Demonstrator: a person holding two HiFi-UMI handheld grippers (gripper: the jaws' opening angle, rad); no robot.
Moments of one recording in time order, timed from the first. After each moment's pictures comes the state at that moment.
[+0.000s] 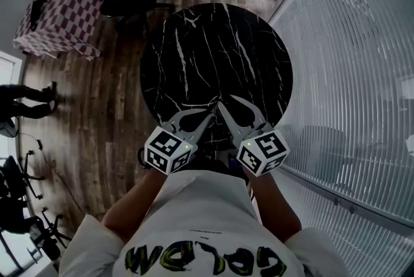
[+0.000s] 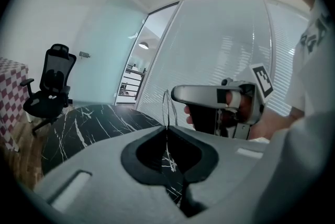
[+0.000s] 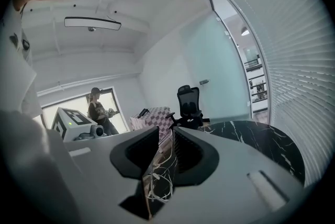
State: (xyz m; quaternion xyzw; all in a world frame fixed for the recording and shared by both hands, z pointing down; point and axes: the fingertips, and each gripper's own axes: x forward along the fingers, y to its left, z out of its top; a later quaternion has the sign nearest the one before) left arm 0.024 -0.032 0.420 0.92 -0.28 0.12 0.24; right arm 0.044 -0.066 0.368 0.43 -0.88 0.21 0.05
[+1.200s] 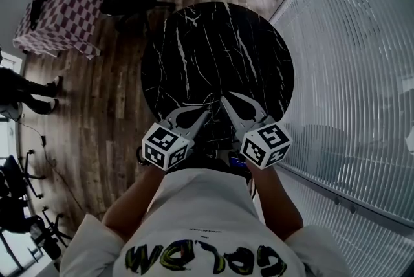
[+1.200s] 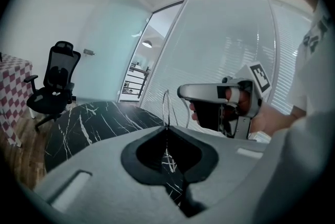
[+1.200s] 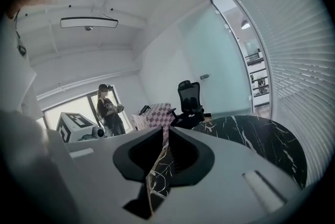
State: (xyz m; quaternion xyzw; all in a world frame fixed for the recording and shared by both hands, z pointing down) left arm 0.009 -0.041 0.436 0.91 -0.29 0.12 0.25; right arm 0.044 -0.077 0.380 0.41 -0.88 0.23 0.06
